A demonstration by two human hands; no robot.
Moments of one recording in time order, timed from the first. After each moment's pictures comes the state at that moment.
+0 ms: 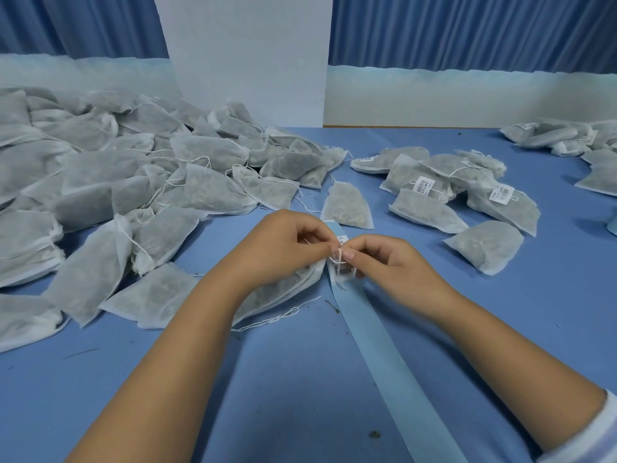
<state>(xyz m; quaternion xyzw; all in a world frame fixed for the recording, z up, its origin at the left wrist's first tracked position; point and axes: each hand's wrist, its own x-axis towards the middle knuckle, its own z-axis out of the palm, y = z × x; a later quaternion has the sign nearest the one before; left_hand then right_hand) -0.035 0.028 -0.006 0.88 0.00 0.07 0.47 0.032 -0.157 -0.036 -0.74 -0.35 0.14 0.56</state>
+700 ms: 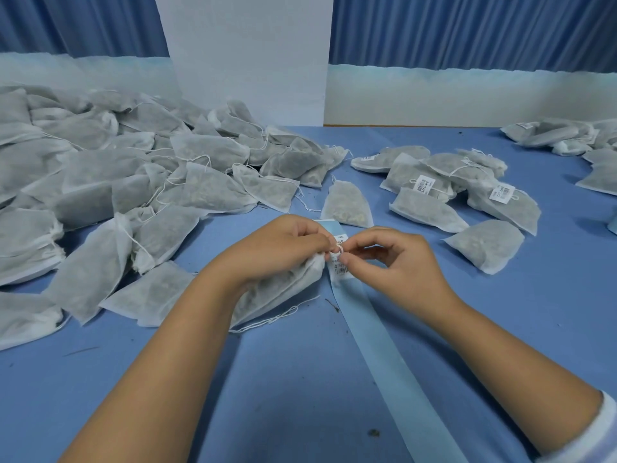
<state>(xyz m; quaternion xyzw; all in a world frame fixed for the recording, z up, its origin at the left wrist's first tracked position) -0.037 0.028 -0.001 0.84 0.02 -0.02 0.54 0.025 -0.157 -0.037 -0.71 -0.38 0.01 0.60</state>
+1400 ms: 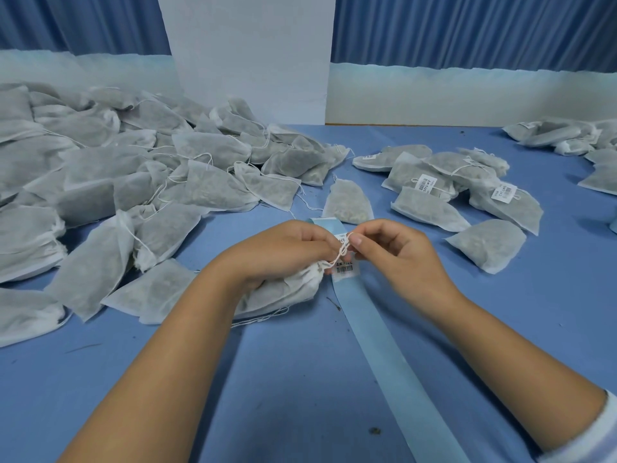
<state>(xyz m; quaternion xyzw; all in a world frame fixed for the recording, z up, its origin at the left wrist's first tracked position) -0.038 0.025 -0.002 0.85 0.00 -0.08 0.52 0.027 -0.154 -0.033 -0.70 -0.32 0.06 0.64</state>
